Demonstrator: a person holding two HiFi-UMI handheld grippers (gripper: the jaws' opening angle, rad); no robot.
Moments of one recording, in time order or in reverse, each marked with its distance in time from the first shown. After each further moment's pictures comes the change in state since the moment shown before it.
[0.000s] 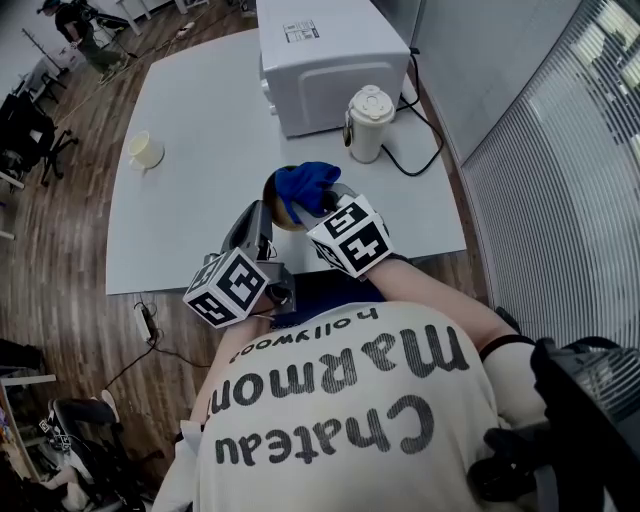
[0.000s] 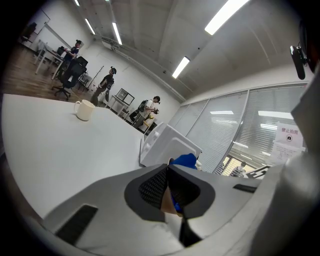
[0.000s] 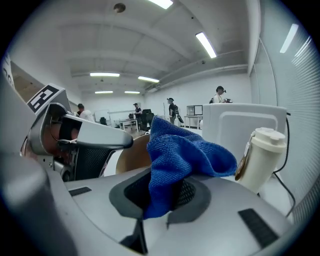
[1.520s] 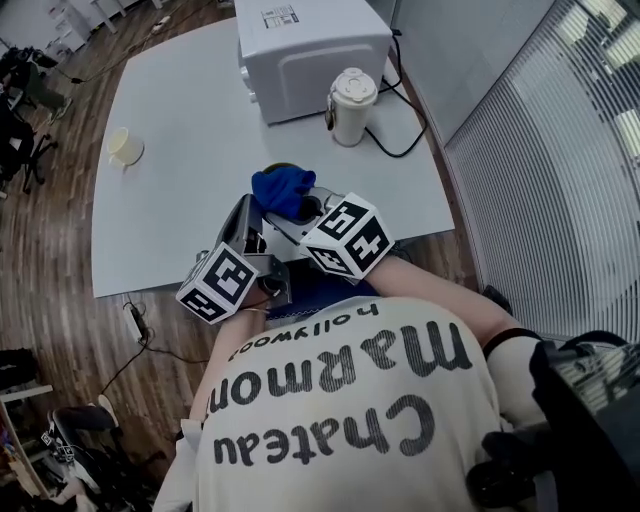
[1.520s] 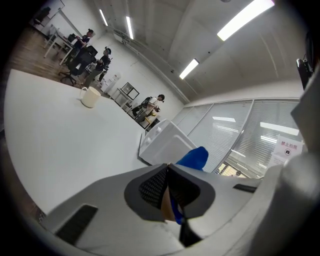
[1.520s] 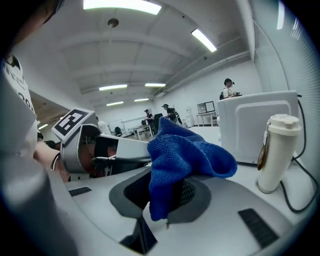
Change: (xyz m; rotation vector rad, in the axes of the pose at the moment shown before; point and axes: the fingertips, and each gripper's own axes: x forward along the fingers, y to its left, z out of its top) left arm 0.003 0.004 -0.014 -0.115 0.005 -0.023; right arm -0.016 0.046 0.002 0.071 -0.043 0.205
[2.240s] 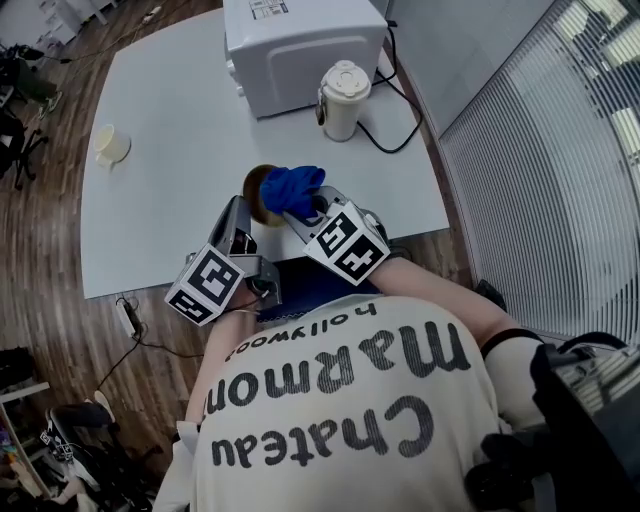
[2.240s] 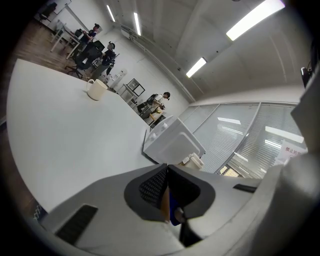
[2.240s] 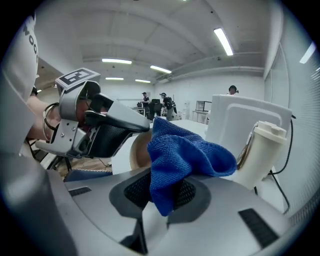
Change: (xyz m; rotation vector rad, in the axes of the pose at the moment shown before) left arm 0.008 0.013 -0.011 -0.071 0.028 0.029; right arm -0.004 -0.042 -0.053 -0.193 0.142 -0.148
